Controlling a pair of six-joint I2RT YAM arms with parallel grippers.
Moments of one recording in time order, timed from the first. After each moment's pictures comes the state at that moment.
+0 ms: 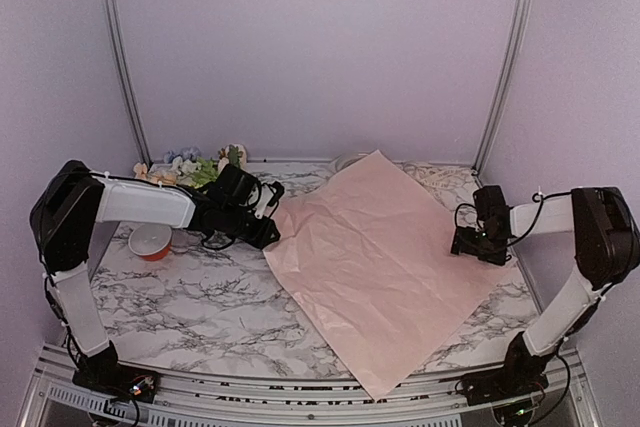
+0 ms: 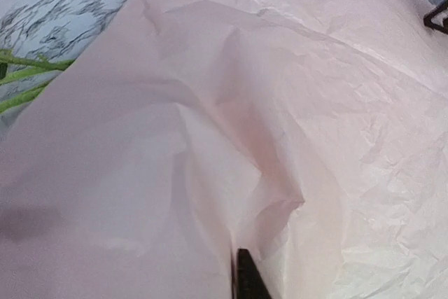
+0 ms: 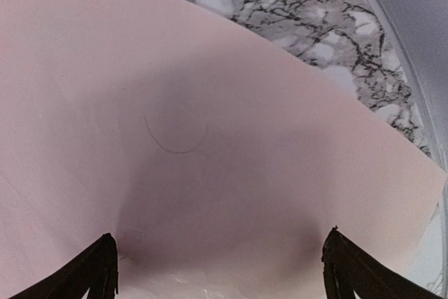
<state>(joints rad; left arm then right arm) -0.66 1.83 1.14 -0.14 0.14 -0.09 0.07 1.62 0.79 -0.25 0.22 0.39</state>
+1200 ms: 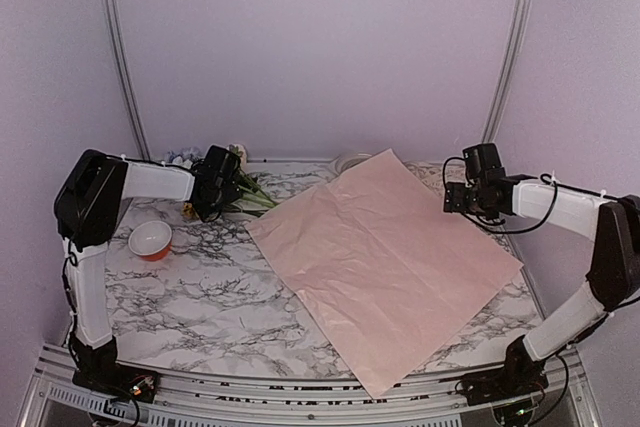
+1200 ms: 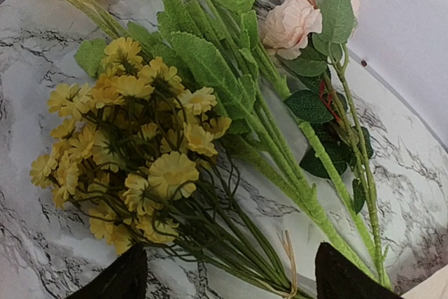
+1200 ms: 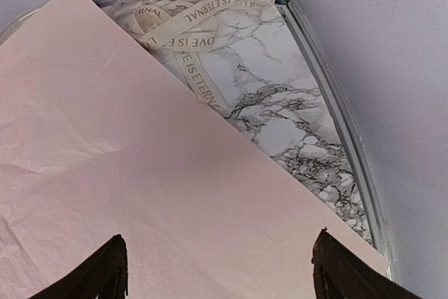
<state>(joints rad) -0.43 2.05 1.37 -0.19 -0.45 -0.87 0.24 1.47 1.00 -0.31 0.38 0.28</state>
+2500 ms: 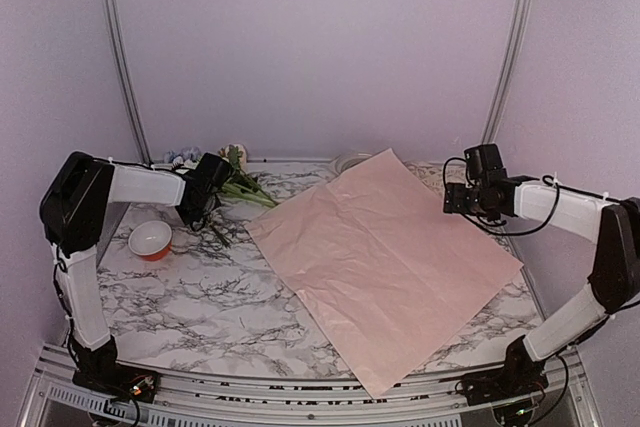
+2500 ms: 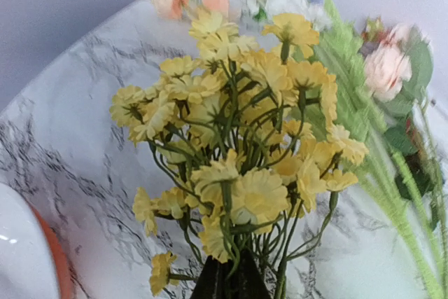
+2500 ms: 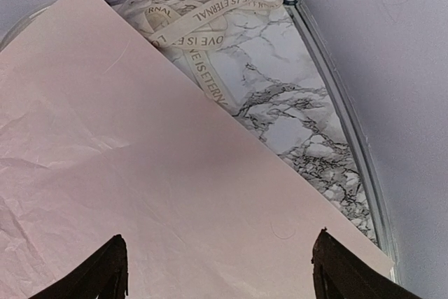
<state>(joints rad) -0.44 1.99 1.28 -0.31 -0.69 -0.94 0.24 1.46 0.98 -0.31 0.36 0.28</state>
